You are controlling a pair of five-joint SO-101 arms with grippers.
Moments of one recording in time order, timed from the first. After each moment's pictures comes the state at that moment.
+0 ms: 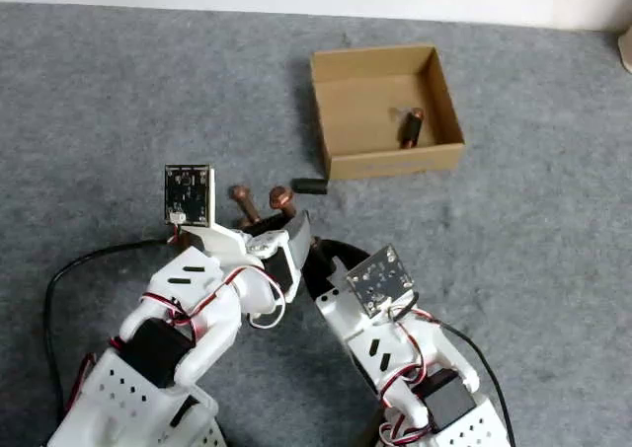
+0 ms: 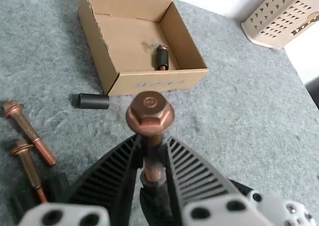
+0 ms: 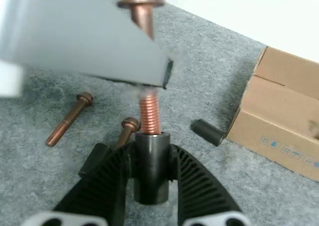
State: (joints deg) left arm 29.2 -72.4 62.9 44.1 38.6; right arm -37.2 -104.8 89.5 39.4 9.1
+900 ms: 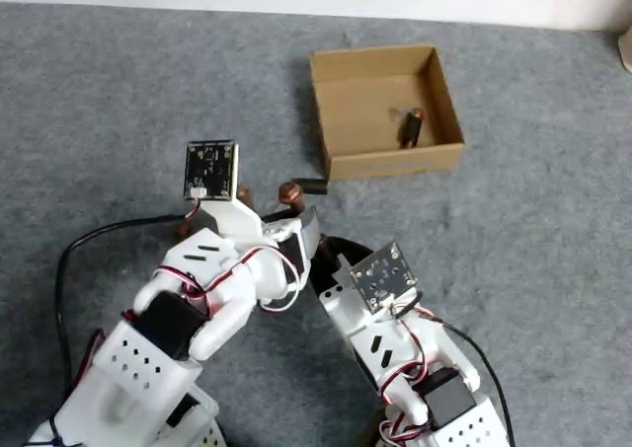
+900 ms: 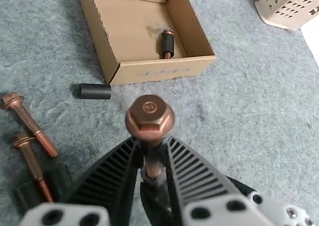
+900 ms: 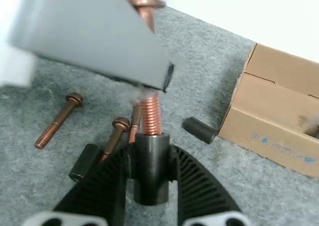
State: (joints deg) left arm 30.1 -59.9 53.8 48.2 38.6; right arm -35.4 -104.7 89.6 39.1 9.2
